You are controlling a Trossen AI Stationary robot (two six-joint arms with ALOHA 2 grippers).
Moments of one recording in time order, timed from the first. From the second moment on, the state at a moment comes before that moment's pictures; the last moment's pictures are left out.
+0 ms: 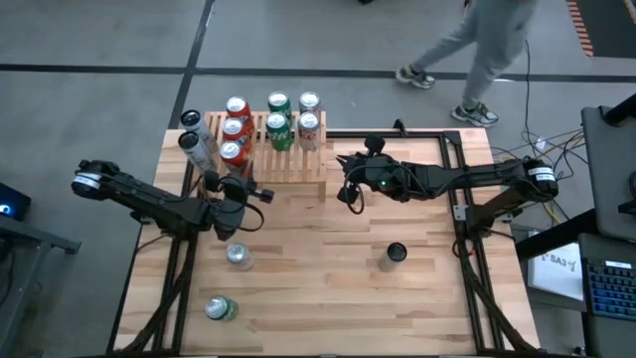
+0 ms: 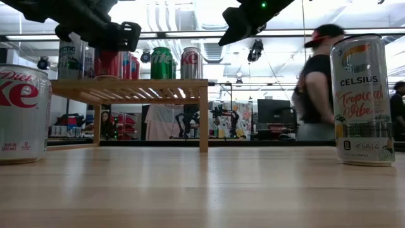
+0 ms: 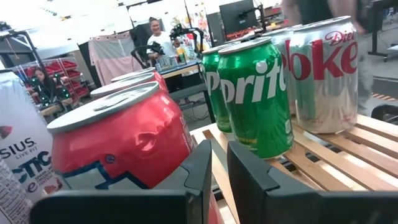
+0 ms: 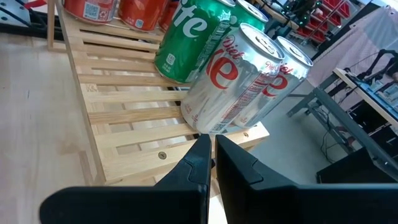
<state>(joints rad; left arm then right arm) -0.23 1.14 0.55 0.35 -1.57 -0.04 -0.06 1.44 1.12 -0.07 0.60 -0.26</state>
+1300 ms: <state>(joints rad) -0.35 1.17 0.69 0.26 -1.47 0.11 -0.06 1.45 1.16 -0.03 0.38 -0.17</state>
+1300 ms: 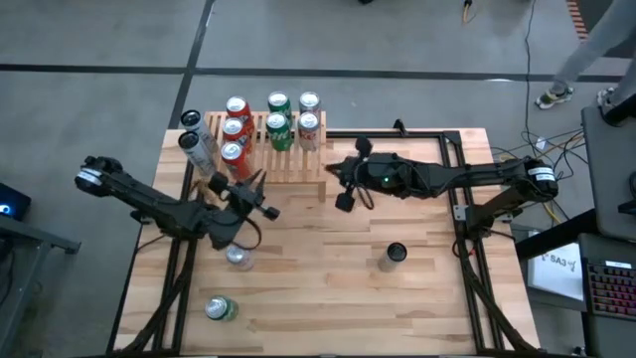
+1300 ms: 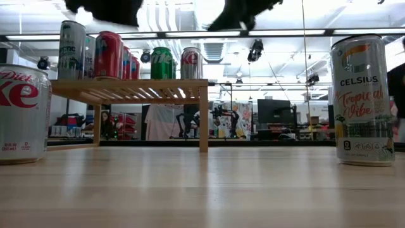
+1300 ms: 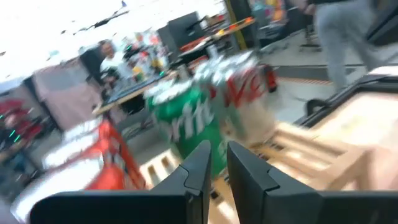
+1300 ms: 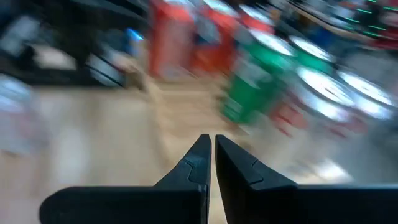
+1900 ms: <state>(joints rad) -0.74 0.81 0.69 -0.49 -1.42 -0.52 -0.04 1.52 1.16 0.16 0.24 -0.04</state>
